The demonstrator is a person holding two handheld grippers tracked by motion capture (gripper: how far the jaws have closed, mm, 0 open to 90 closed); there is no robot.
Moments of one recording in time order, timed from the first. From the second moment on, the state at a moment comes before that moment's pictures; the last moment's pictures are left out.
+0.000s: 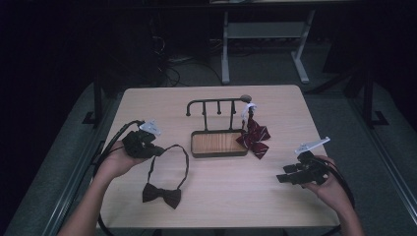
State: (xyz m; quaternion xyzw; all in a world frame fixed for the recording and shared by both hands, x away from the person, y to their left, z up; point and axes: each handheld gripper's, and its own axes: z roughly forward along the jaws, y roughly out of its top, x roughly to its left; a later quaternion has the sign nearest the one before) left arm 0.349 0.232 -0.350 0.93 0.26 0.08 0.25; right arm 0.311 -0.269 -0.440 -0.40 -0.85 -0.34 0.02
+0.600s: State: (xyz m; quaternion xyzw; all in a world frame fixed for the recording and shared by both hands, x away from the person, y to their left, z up) left arm 0.342 0.229 -0.322 0.93 0.24 0.10 0.25; right arm 0.310 -0.269 -0.438 -0.40 -0.85 -0.34 0.02
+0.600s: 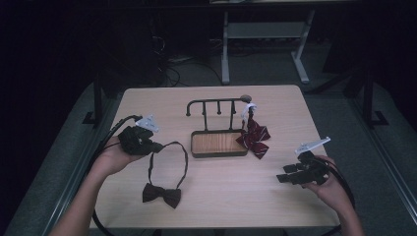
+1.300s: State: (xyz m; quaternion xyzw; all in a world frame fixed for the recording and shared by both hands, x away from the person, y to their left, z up) left arm 0.331 0.222 -0.300 0.94 0.21 0.11 0.25; right arm 0.308 -0.269 -0.441 -0.40 -0.85 -0.34 0.02
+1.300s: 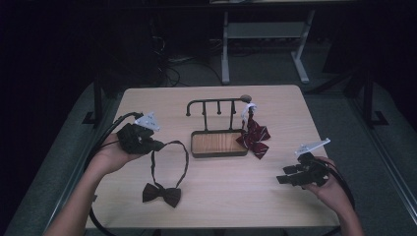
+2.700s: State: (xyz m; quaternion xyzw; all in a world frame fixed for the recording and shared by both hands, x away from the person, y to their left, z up) left arm 0.339 0.200 -0.260 0.94 0.18 0.12 0.25; right arm 0.306 -0.269 -0.440 -0.39 -0.85 -0.34 0.02
